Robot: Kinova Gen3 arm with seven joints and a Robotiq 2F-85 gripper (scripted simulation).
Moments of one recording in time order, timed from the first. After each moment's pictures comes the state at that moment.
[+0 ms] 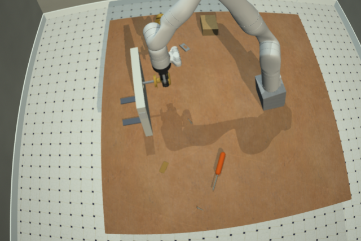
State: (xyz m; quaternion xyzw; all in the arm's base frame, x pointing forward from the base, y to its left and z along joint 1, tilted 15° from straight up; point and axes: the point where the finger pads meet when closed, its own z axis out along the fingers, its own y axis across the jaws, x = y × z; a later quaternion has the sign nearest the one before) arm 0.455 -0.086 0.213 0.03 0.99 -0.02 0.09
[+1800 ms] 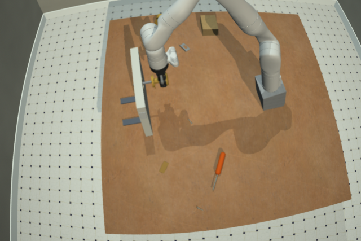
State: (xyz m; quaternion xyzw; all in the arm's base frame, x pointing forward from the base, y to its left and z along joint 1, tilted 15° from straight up) arm 0.465 -0.086 0.216 0.03 0.99 -0.02 0.09
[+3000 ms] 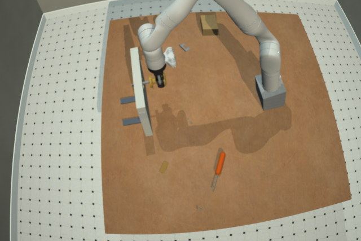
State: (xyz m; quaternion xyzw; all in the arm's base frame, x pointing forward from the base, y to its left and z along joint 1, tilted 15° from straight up) arm 0.473 -0.087 0.218 0.03 0.99 -0.02 0.09
